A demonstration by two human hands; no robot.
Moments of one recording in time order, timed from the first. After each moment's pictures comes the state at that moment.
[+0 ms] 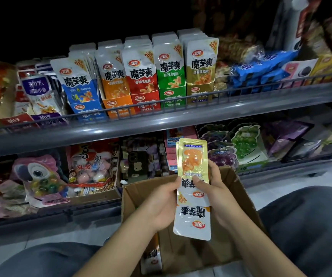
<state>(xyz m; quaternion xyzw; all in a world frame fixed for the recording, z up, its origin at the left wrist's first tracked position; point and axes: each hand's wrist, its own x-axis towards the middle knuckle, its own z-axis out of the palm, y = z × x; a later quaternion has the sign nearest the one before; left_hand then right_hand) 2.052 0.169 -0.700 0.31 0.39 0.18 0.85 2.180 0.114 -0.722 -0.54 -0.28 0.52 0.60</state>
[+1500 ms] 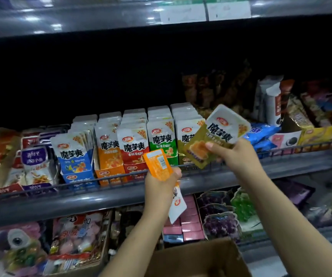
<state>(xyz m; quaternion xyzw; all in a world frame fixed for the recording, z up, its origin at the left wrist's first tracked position) 2.137 0.270 -0.611 0.52 0.44 0.48 0.54 2.293 0.220 -0.552 -0.64 -0.43 0.22 0.60</state>
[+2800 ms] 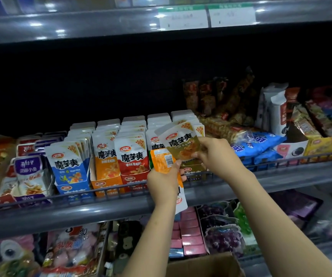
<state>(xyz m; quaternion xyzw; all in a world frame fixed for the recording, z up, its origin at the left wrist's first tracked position) 2.175 0.308 -0.602 0.46 0.47 0.55 0.51 2.299 0.275 -0.546 -0.70 -0.63 0.03 0.34</state>
